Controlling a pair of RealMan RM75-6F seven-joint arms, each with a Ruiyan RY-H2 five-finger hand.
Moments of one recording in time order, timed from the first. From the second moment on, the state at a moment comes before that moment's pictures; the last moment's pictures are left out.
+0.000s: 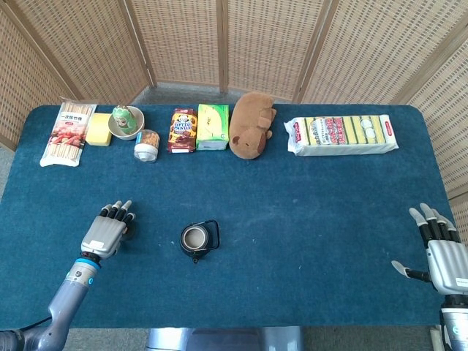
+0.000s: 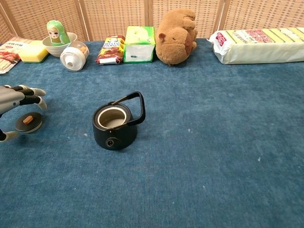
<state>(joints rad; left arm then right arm) -0.50 -1.40 0.00 -1.65 1.03 1.09 0.72 0.08 -1.07 0.07 -1.65 -1.45 1.45 0.01</state>
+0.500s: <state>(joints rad) -0.51 -1.42 0.00 -1.64 1.03 1.10 0.74 0.08 -1.06 0.07 -1.65 -1.45 1.44 0.02</state>
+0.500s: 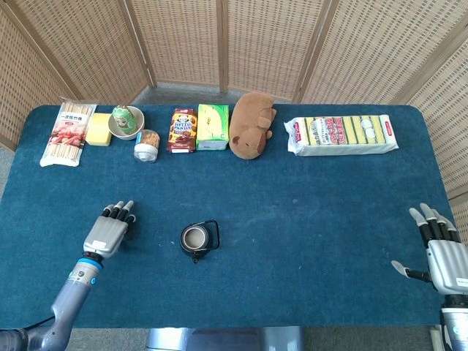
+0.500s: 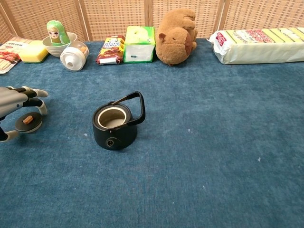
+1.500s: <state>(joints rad) -0.50 -1.33 0.00 -1.75 1.15 1.16 0.64 0.08 -1.07 0.07 -1.66 -1.45 1.42 0.03</state>
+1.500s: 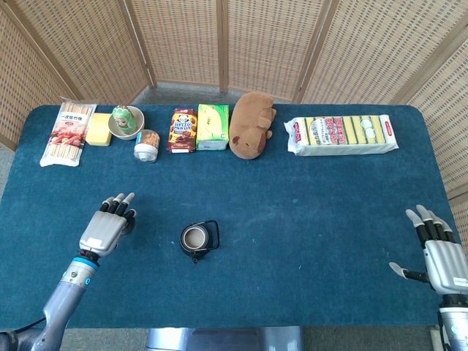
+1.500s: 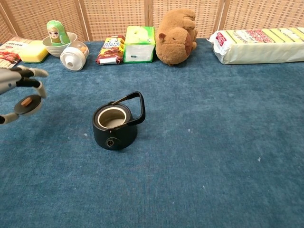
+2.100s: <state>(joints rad) -0.59 -1.27 -0.01 -1.85 1.40 1.09 0.61 0.09 -1.07 0.07 -1.65 -1.44 1.41 0.02</state>
